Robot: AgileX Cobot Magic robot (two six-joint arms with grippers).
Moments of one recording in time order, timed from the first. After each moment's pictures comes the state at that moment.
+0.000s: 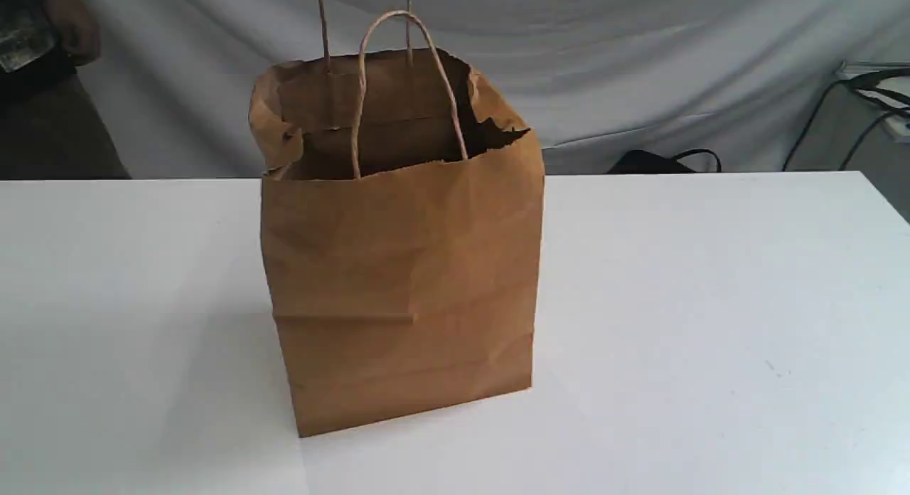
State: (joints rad) left arm -0.22 0.01 -0.11 0.23 -0.21 -0.47; right arm -0.13 0.00 -0.65 -1.03 1.22 1.70
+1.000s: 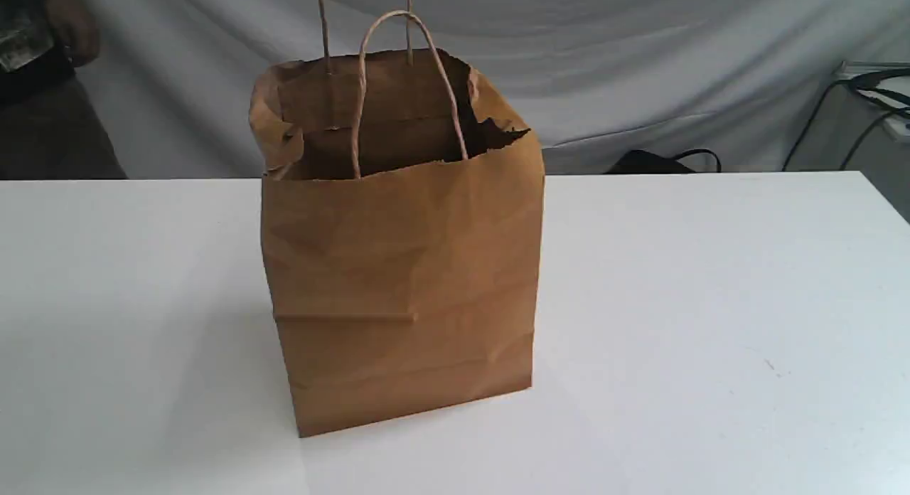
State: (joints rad) left arm -0.09 0.00 -0.01 0.07 0.12 -0.10; right arm -0.13 0.00 -0.65 -1.03 1.22 1.71
